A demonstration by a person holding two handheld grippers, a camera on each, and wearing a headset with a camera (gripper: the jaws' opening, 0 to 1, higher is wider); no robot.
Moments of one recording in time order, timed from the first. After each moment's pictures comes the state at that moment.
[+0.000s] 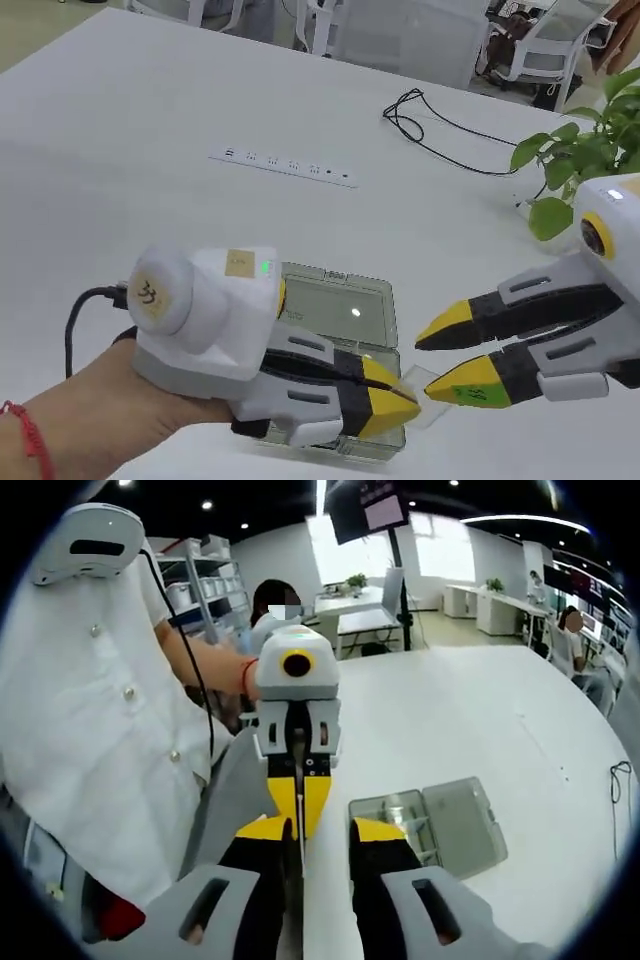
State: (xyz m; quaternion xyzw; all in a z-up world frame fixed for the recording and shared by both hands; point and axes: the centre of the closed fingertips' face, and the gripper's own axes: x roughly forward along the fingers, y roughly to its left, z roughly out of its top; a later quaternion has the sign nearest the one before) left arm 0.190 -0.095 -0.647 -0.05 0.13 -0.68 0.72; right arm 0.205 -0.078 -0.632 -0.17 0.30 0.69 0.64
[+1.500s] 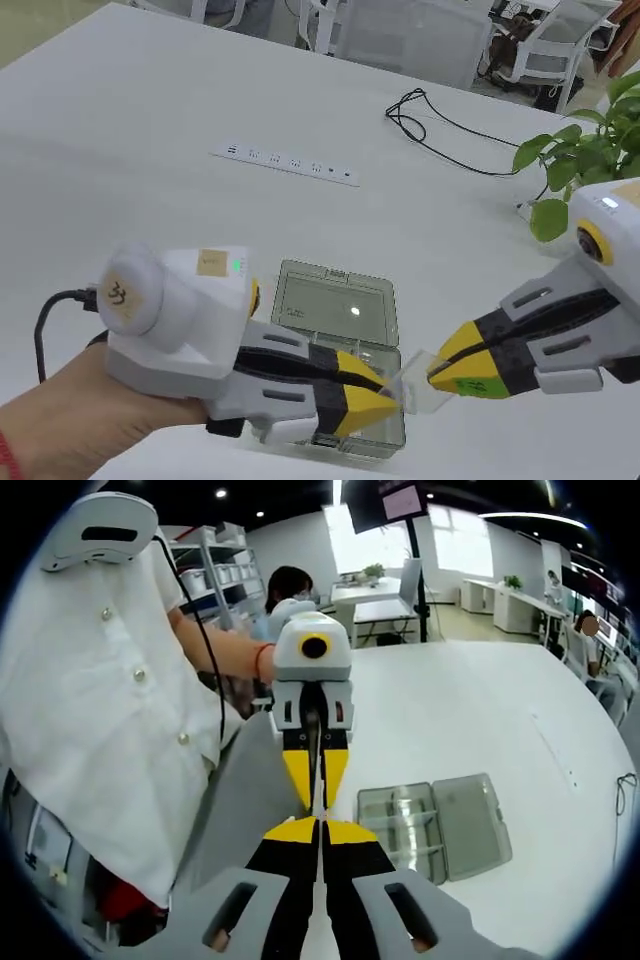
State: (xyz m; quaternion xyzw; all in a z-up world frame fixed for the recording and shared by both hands) left arm 0.197 -0.074 -0.658 -0.06 0.15 -0.65 0.75; right arm 0.198 -0.083 -0.639 -0.19 0.31 0.71 0.61
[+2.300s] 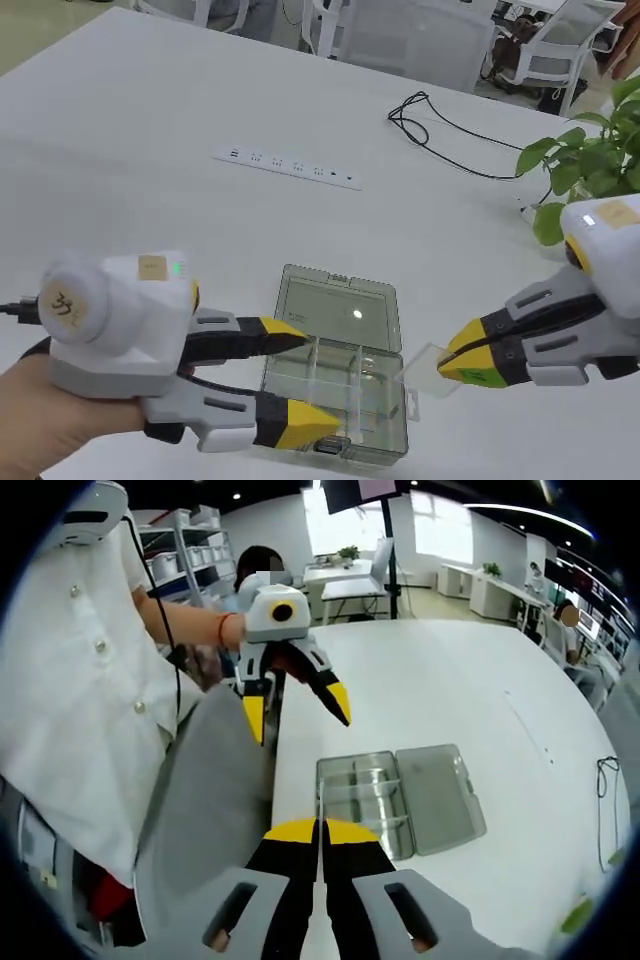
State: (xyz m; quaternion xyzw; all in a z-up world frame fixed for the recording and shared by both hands) left arm 0.226 -0.021 -0.691 -0.03 0.18 -0.56 0.80; right arm 0.236 -0.106 -0.674 -0.23 0.33 0.66 0.64
